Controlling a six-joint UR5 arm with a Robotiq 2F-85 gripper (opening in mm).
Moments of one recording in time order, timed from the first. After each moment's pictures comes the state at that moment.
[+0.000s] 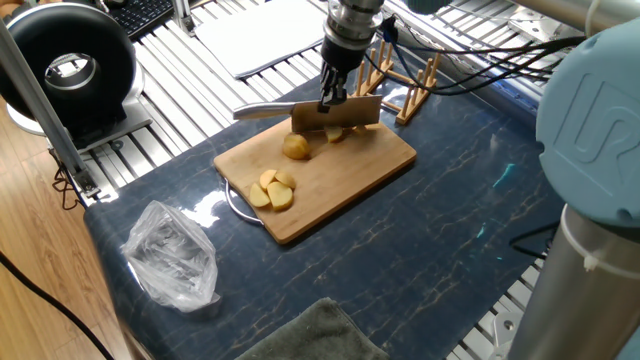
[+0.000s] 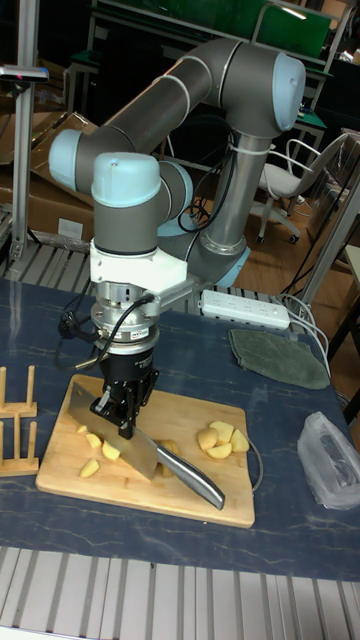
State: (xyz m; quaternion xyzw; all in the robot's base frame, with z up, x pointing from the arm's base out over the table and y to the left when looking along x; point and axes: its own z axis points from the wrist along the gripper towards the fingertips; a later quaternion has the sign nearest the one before) arm 0.631 -0.045 0.068 -0.46 0.88 0.03 0.12
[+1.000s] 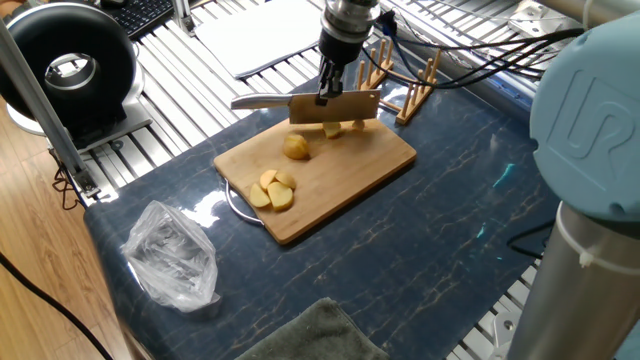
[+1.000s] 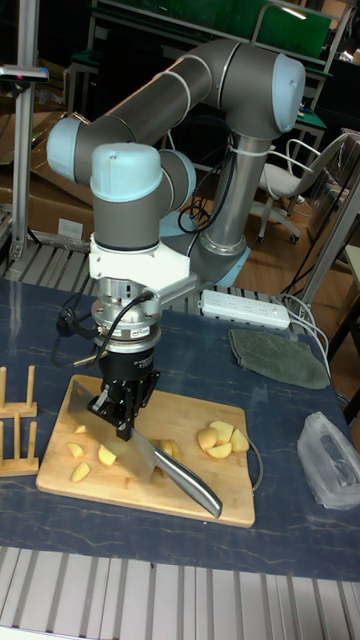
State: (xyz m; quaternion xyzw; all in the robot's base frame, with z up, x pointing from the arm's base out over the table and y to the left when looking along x) arm 0.623 -0.036 0.086 -0.42 0.90 0.06 0.09
